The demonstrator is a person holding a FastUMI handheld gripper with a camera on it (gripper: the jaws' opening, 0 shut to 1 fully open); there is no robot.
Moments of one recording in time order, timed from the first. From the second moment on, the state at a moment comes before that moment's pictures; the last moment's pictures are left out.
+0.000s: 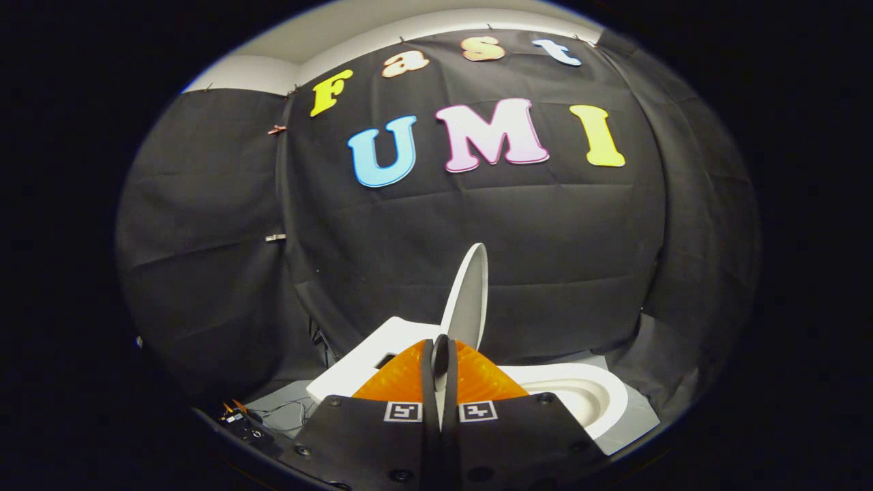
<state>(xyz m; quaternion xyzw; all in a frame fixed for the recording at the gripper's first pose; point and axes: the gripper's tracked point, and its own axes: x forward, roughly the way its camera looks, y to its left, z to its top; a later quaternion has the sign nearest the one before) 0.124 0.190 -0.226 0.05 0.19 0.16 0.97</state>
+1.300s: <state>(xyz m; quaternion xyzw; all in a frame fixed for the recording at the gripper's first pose) 0.112 0.321 -0.238 0.03 0.21 0.24 0.95</state>
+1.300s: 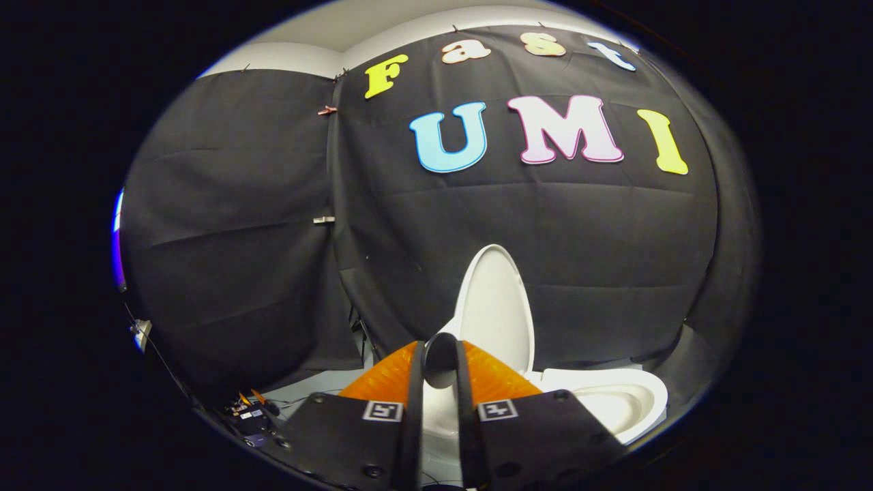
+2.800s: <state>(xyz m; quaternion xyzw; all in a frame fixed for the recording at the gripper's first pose) 0.023 0.129 -0.021 0.02 0.05 0.12 0.99</state>
